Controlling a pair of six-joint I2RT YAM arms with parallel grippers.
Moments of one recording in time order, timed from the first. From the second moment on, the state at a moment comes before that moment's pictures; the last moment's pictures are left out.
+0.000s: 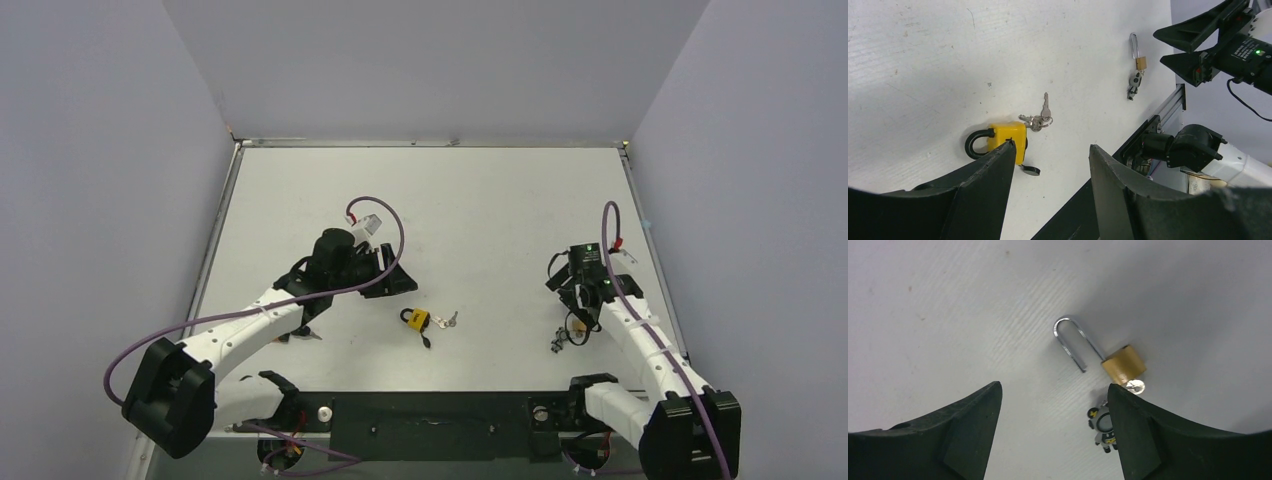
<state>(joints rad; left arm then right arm) -0.57 1.19 0.66 -0.06 0.38 -0.73 0.18 1.02 0.65 -0.73 0.33 0.91</state>
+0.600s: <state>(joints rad) -0.57 1.17 0.66 -0.02 0.42 -0.75 -0.20 0.99 0.44 -0.55 0.11 0.85</state>
